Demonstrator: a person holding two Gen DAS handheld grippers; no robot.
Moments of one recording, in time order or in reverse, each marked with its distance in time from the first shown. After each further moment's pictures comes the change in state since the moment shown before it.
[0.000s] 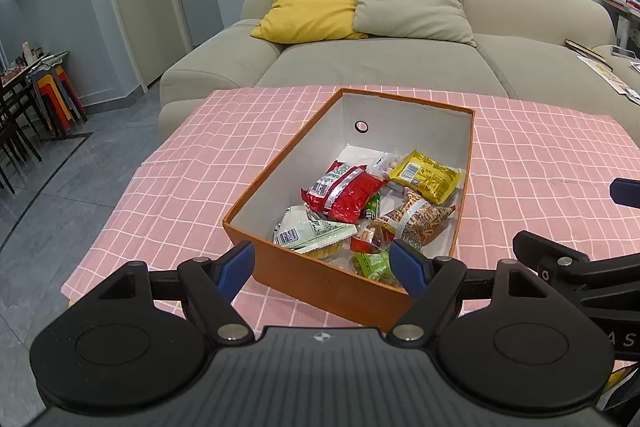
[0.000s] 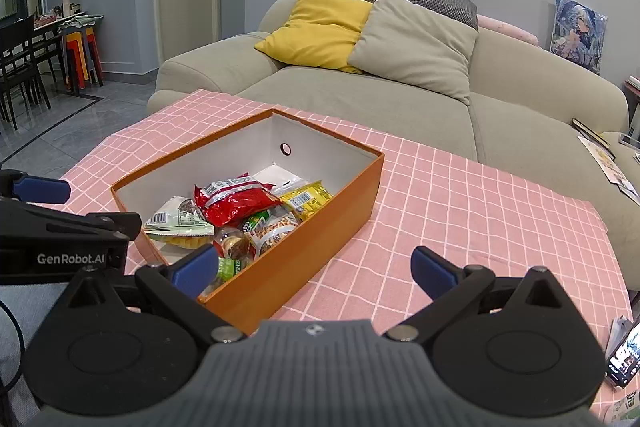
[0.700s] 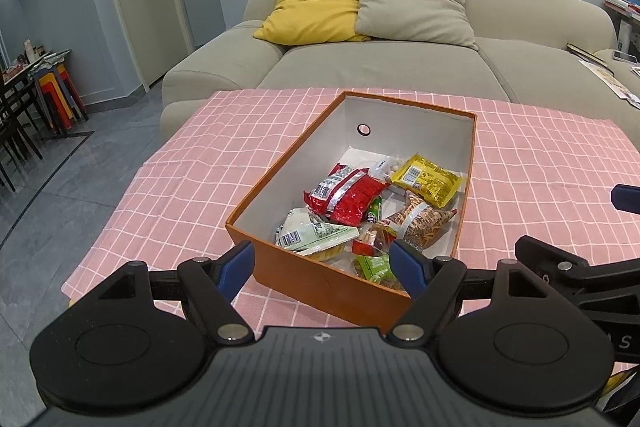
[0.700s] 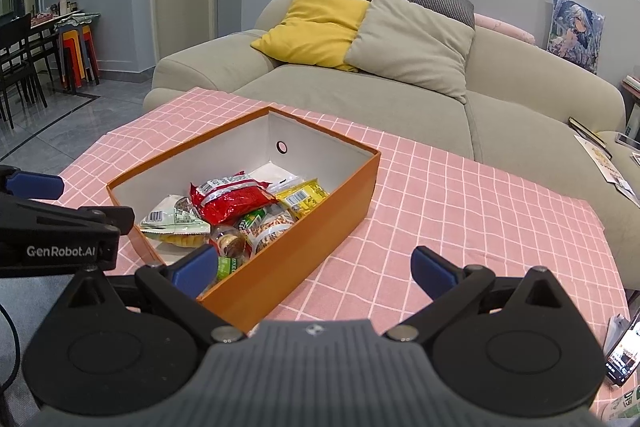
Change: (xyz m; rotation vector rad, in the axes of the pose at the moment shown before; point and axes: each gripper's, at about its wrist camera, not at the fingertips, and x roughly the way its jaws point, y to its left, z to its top) left arm -0.002 0.004 0.002 -0.016 -0.003 0.000; right arm 0.001 -0.001 0.001 -0.001 0.003 -0.009
